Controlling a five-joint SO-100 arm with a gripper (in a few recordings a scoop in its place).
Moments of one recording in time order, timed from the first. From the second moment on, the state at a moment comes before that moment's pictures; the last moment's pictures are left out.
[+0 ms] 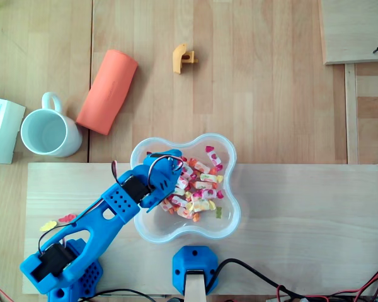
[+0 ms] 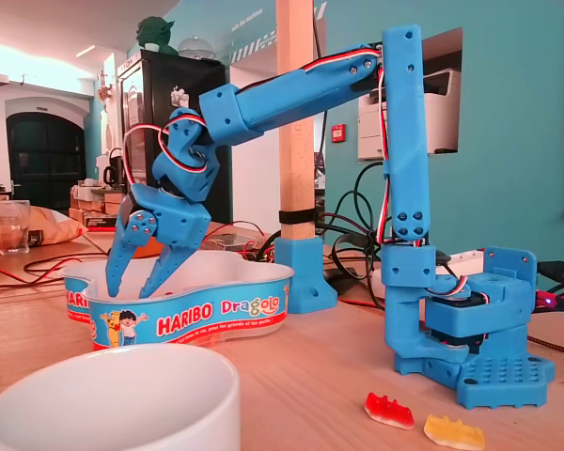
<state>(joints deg) 47.1 85.3 99.8 45.4 -46.2</state>
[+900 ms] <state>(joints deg) 52.6 84.9 99.8 45.9 -33.2</state>
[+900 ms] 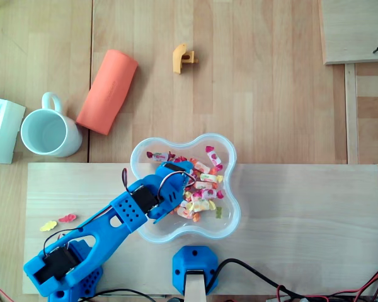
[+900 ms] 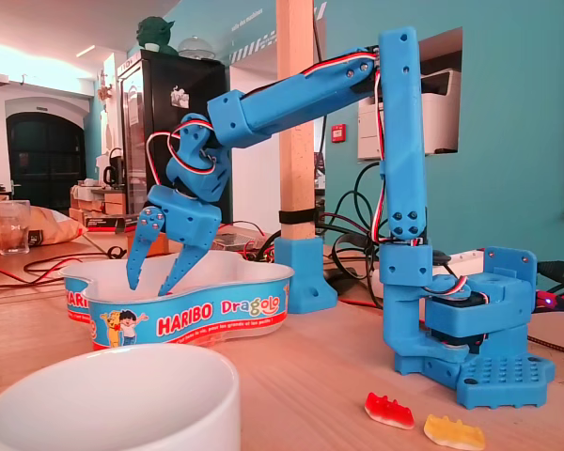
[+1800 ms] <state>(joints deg) 50.1 84.8 99.8 45.9 -28.1</state>
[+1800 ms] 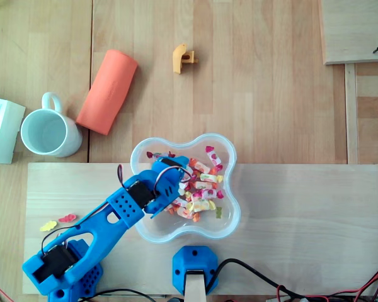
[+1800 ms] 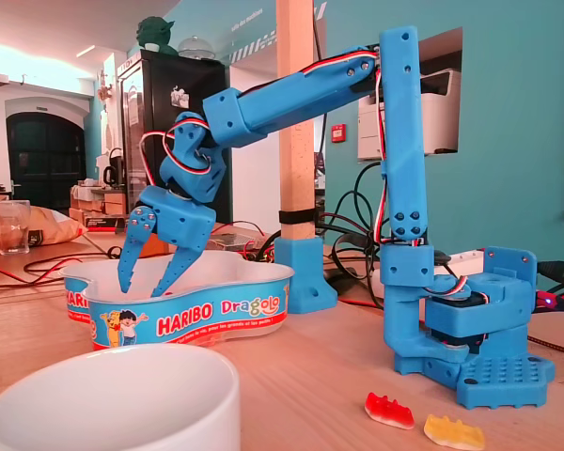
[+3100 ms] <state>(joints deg) 49.6 81.2 99.8 45.9 -28.1</state>
